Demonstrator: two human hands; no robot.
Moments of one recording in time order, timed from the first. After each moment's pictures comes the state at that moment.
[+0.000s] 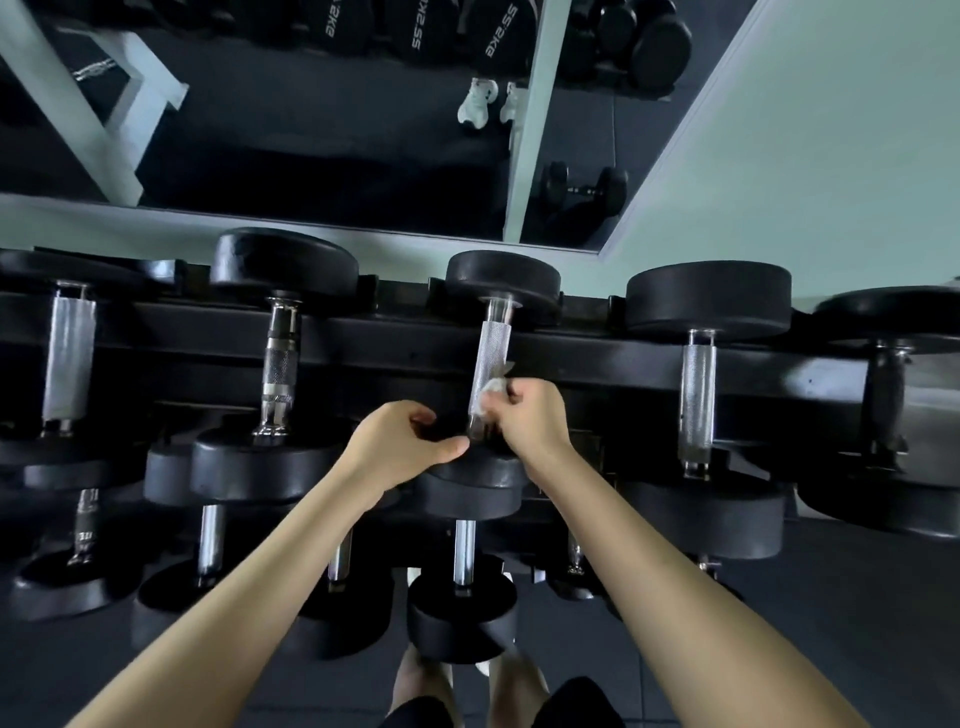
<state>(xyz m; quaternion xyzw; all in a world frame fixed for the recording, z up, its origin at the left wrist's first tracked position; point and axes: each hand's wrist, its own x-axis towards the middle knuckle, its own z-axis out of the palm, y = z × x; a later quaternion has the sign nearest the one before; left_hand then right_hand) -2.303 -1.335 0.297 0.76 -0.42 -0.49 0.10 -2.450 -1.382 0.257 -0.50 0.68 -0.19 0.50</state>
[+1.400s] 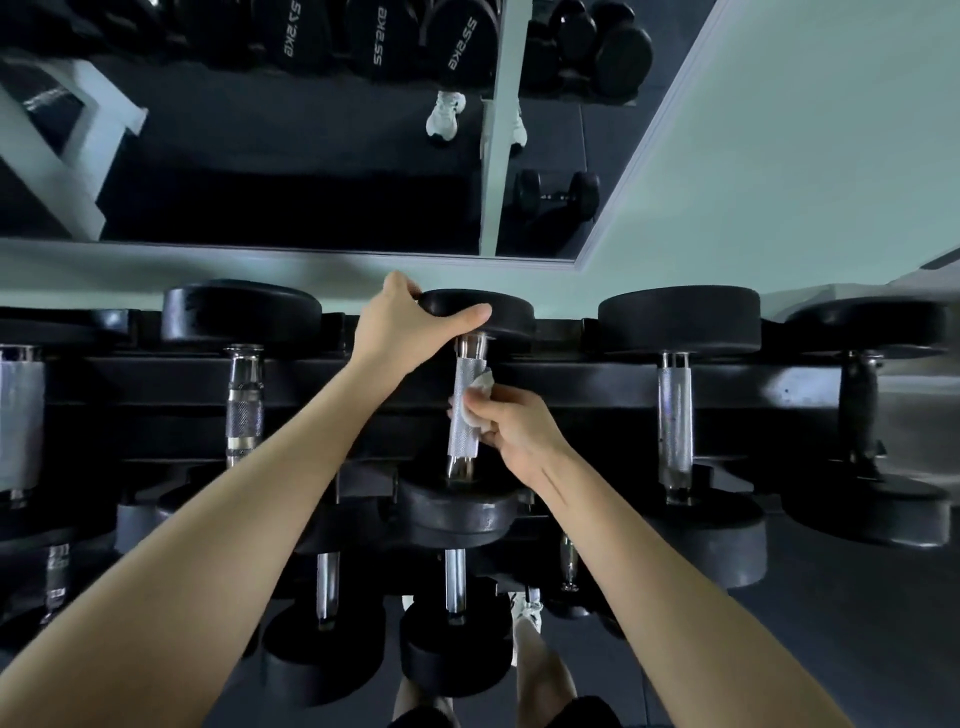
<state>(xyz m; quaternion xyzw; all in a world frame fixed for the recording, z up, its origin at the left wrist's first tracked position) -2.326 -1.464 0.333 0.77 -0.48 -0.38 0.20 -2.460 -1.416 0.265 -0.23 0.59 -0.28 0.73</state>
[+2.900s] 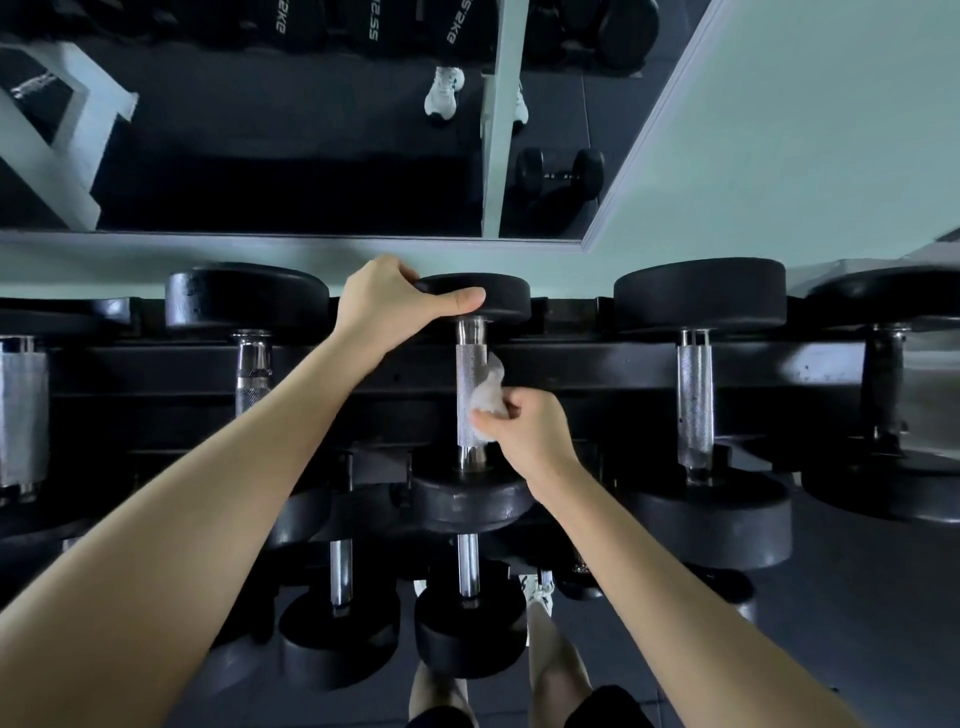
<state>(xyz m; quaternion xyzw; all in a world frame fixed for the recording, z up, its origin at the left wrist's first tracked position) -2.300 -1.468 0.329 0.76 -0.49 -0.37 0.20 -2.455 -1.386 0.272 -0.47 0.68 -0.20 0.52</state>
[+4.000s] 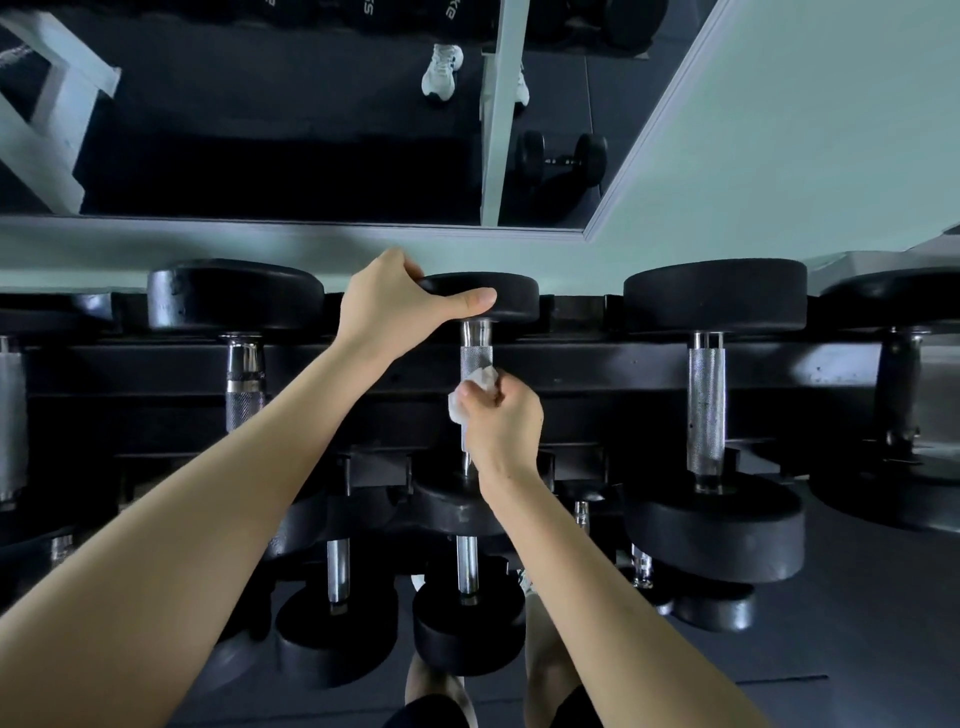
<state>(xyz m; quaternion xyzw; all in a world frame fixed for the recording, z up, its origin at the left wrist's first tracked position) -2.302 -1.471 0.321 0.76 -0.49 -0.37 0.21 -2.409 -1.394 0.273 -0.33 0.73 -0.31 0.51</state>
